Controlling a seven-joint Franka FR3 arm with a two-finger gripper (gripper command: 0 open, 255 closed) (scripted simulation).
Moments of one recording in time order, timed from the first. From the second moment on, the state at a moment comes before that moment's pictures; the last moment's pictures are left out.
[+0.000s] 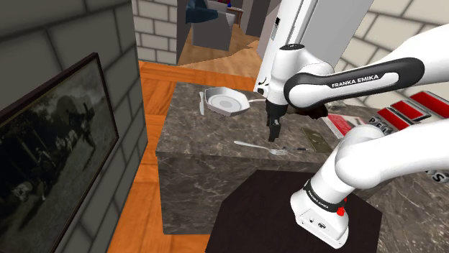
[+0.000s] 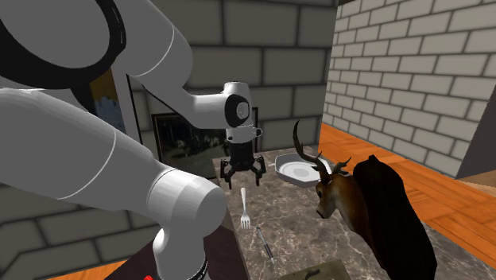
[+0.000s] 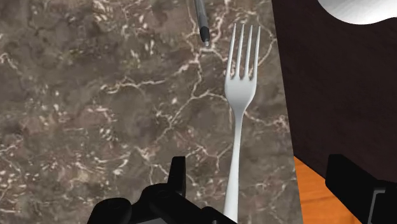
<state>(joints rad) 0.04 -0.72 0.01 -2.91 -0.14 2.08 -0.54</state>
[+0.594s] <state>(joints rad) 0.04 -0.71 0.01 -2.92 -0.15 2.11 -0.53</state>
